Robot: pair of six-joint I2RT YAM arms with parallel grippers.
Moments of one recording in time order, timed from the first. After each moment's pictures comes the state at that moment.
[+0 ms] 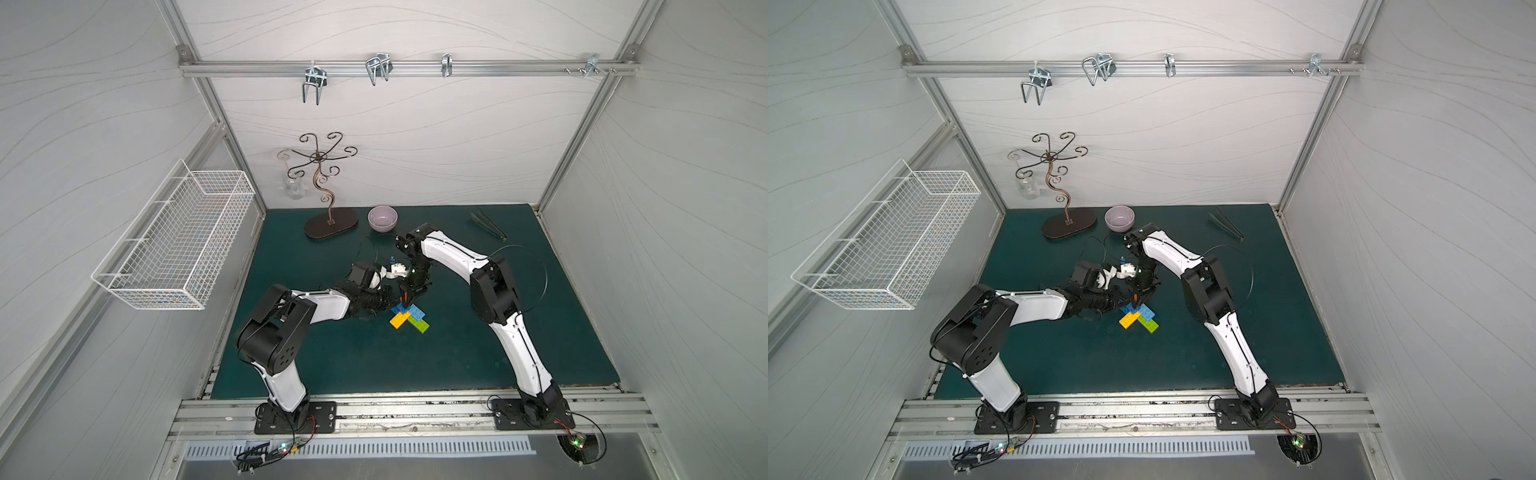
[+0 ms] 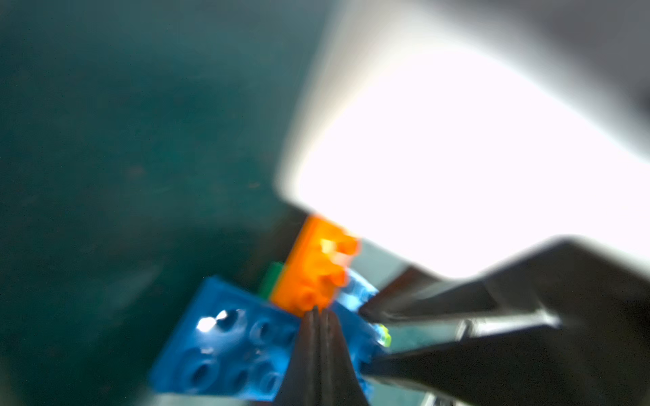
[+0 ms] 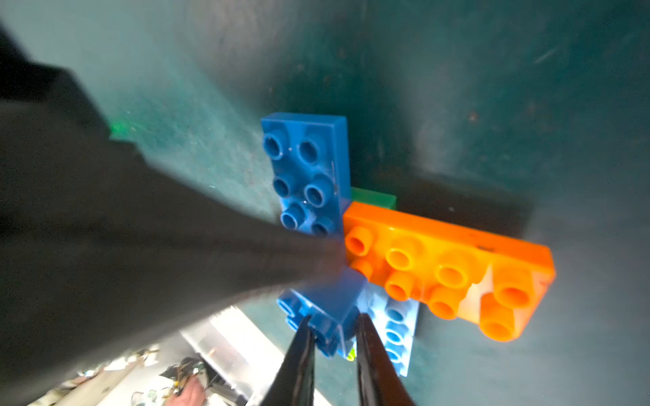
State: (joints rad) left arm -0.49 1.73 0.77 0.12 0.52 -0.73; right arm 0.71 2.42 2.13 -1.45 -0.48 -0.17
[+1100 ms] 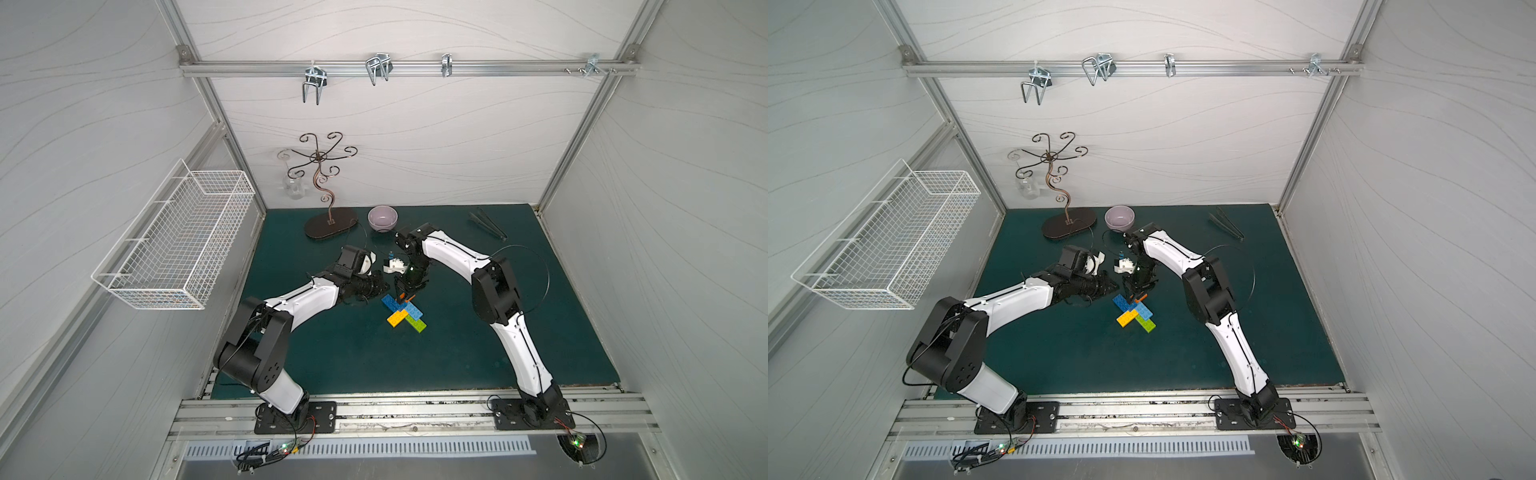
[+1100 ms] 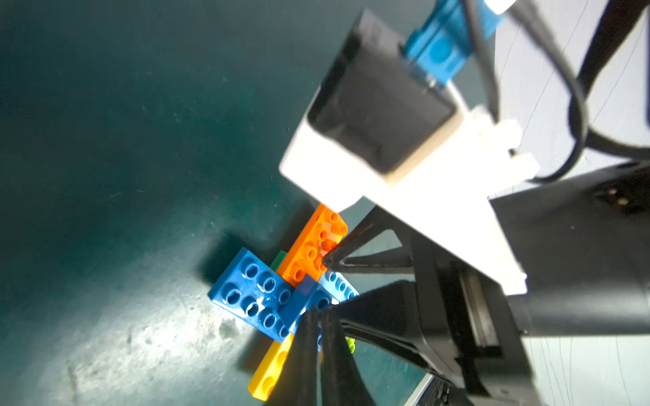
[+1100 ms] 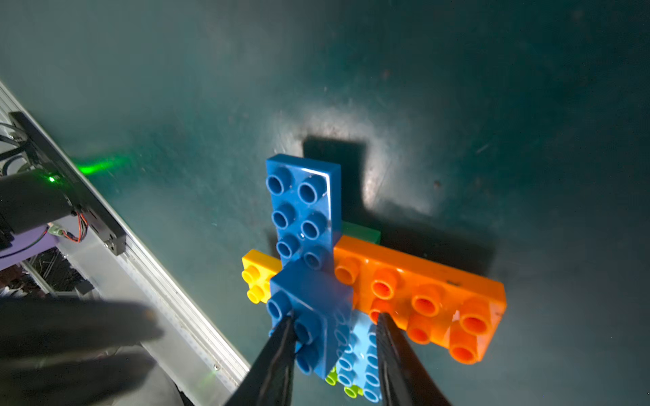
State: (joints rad) left arm -0.42 1.59 0.90 -0.19 0.47 -0.68; right arm 0.70 2.39 2.10 -1.34 -0.49 -0.14
